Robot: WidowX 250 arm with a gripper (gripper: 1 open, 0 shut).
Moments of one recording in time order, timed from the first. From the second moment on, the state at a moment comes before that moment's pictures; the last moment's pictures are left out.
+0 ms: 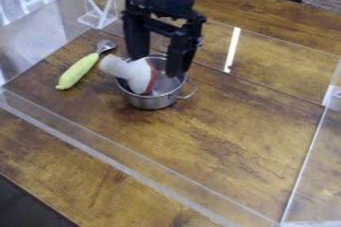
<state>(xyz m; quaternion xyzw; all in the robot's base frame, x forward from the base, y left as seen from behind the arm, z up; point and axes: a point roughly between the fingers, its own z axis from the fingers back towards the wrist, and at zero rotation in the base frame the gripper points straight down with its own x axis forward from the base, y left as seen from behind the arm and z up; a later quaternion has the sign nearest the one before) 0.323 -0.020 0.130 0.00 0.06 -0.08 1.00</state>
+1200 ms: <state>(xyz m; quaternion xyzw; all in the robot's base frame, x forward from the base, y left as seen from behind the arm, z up) 0.346 -0.055 0.128 -0.02 0.04 -0.05 1.00</state>
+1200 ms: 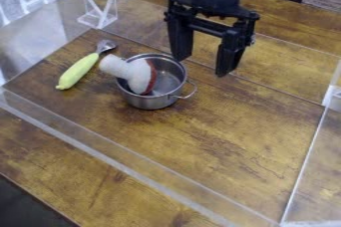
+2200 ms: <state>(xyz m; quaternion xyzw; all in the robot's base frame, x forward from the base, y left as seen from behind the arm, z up) 0.339 -0.031 0.132 -0.03 0.04 -0.08 1.00</state>
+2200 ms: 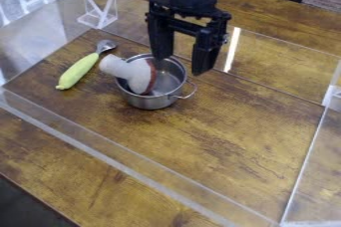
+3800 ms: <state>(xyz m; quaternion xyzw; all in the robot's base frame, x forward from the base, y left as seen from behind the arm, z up) 0.359 -0.092 0.123 -0.03 0.03 0.00 1.00</state>
